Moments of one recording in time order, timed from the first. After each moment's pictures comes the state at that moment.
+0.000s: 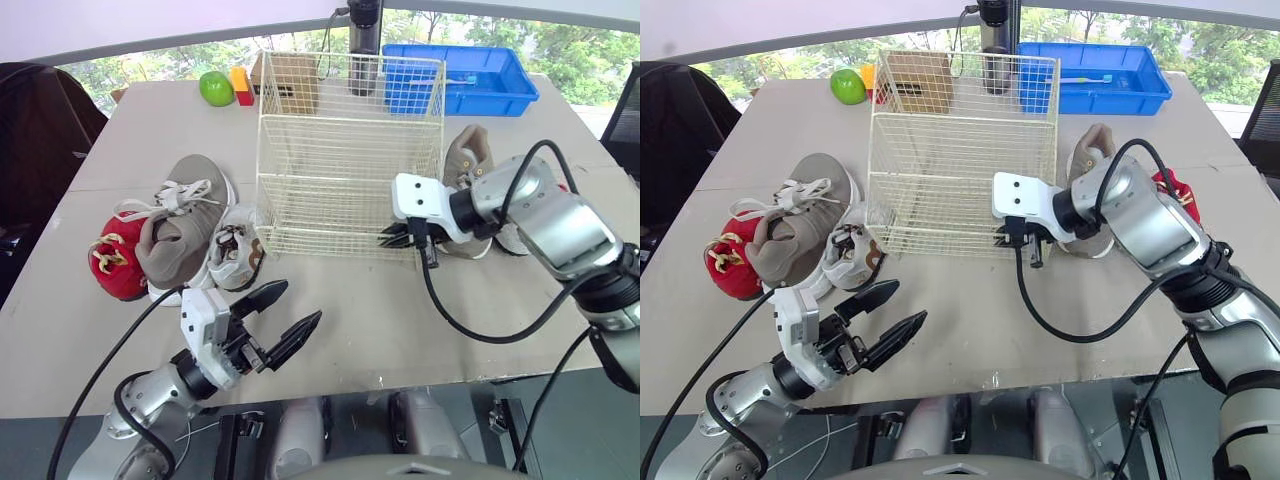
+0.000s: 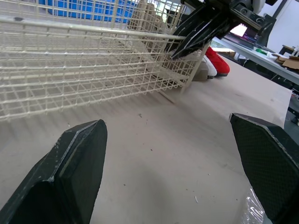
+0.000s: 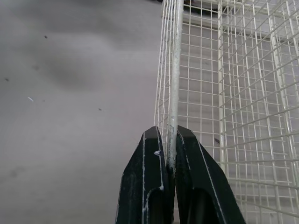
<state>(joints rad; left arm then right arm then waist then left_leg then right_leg) 0.43 0.49 0.20 -0.69 -0.70 0.31 -0.71 -0.92 -0.70 0.50 -0.23 0.19 0.74 1.19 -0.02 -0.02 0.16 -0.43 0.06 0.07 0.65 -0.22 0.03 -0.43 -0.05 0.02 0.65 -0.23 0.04</state>
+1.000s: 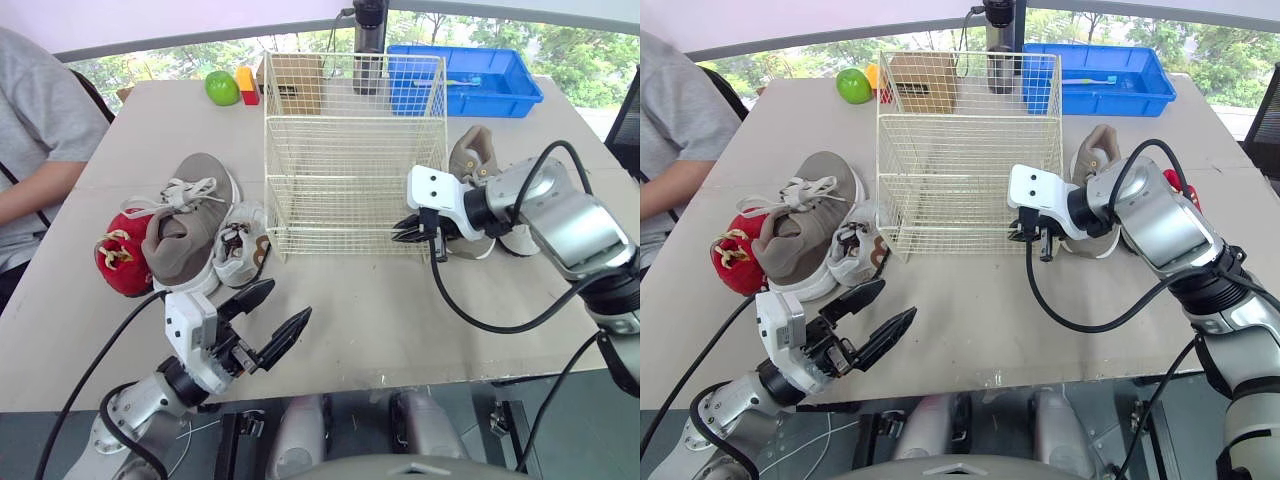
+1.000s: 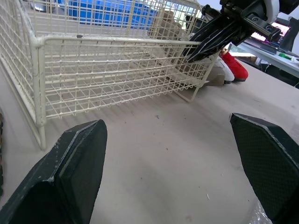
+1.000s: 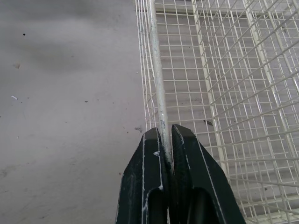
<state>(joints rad) 0.48 0.48 0.23 -0.73 -0.70 0.29 -0.66 -0.90 -0.73 0.45 -0.19 0.18 0.77 1.16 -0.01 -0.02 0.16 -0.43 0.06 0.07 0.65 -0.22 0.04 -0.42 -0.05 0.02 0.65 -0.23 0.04</state>
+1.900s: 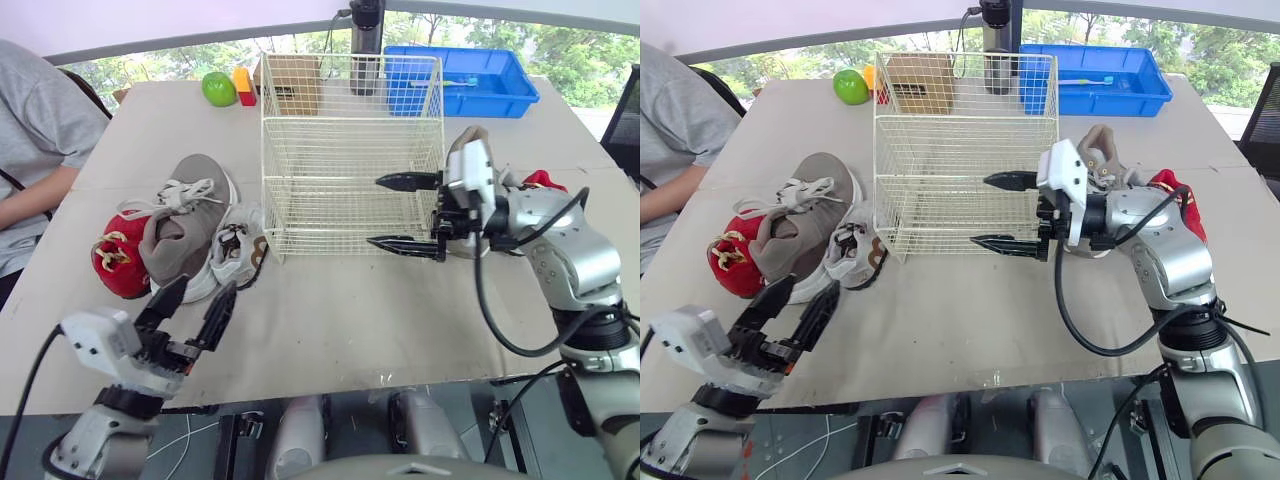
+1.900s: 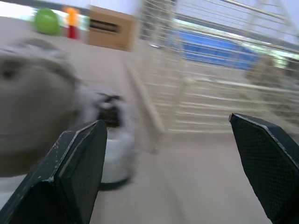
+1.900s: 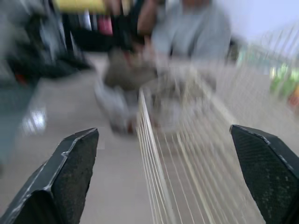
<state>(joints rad) 0.62 0.29 0.47 -0.78 -0.73 0.21 -0.40 -0.62 -0.44 0.04 -0.27 0.53 0.49 1.09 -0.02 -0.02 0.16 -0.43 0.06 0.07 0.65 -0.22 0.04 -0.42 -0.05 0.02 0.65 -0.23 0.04</state>
